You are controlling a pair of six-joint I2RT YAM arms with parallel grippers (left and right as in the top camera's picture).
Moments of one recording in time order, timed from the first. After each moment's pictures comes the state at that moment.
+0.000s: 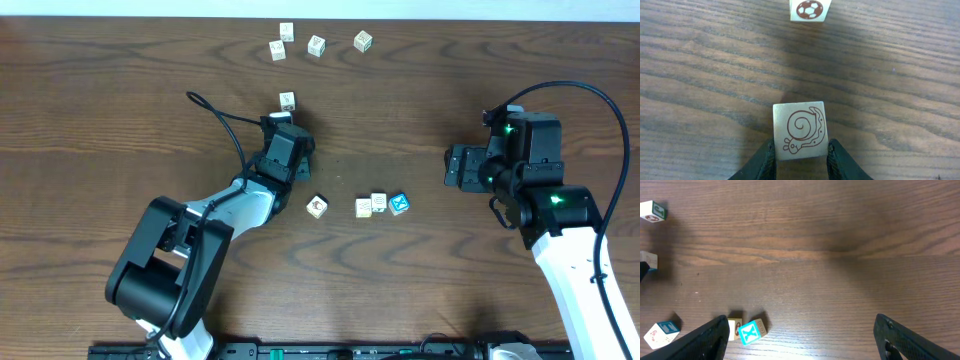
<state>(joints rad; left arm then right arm) -0.45 1.83 0.87 0.10 -0.24 -0.48 0.09 1.20 1.00 -0.69 -0.03 0.17</state>
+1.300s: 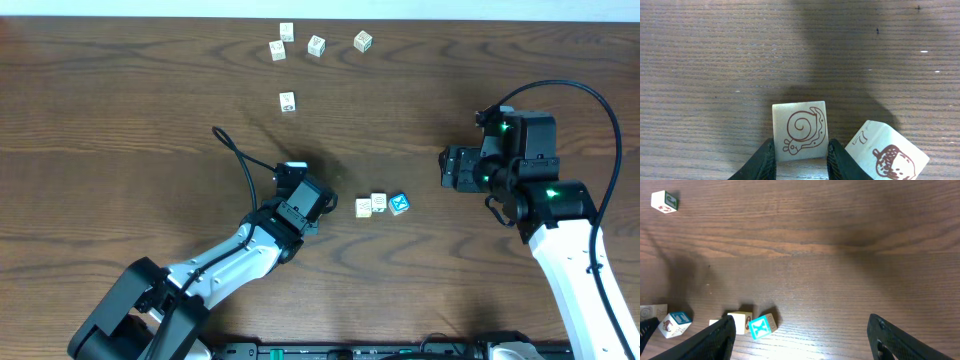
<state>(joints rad) -0.69 1.57 0.69 -0.20 -0.33 -0.59 0.09 1.24 1.01 -0.69 -0.10 0.17</state>
